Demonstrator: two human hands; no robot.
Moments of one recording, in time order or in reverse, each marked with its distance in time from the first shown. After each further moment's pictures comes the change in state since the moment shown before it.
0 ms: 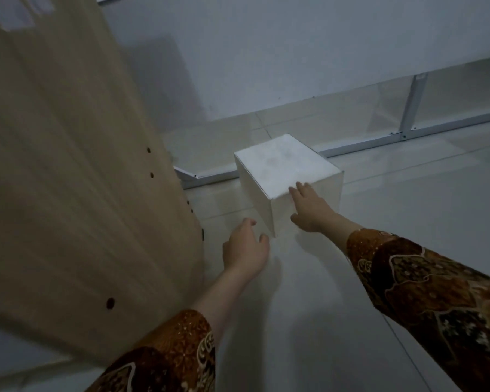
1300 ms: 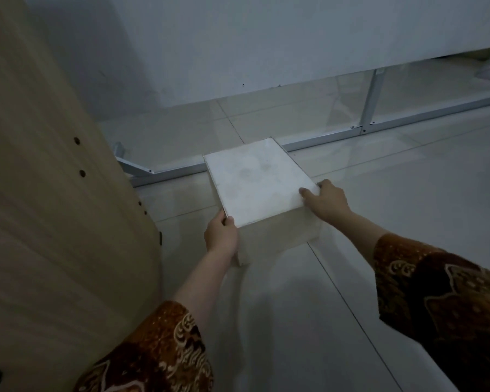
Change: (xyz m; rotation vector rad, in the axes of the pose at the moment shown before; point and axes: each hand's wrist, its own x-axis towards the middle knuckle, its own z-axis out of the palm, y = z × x) left_hand 0.065 0.002 0.054 -0.519 0.005 -0.153; right_hand -0.001 0.082 -0.003 0.558 0.274 0.485
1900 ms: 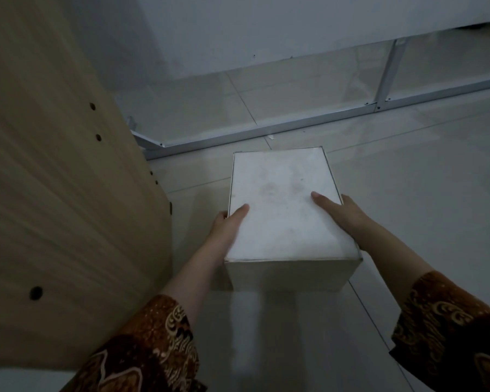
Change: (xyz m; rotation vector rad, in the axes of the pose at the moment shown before) left_hand -0.043 -0.020 -0.025 -0.158 -0.260 -0.288; right_hand -0.073 0.046 -0.009 0.486 -0.311 0.209
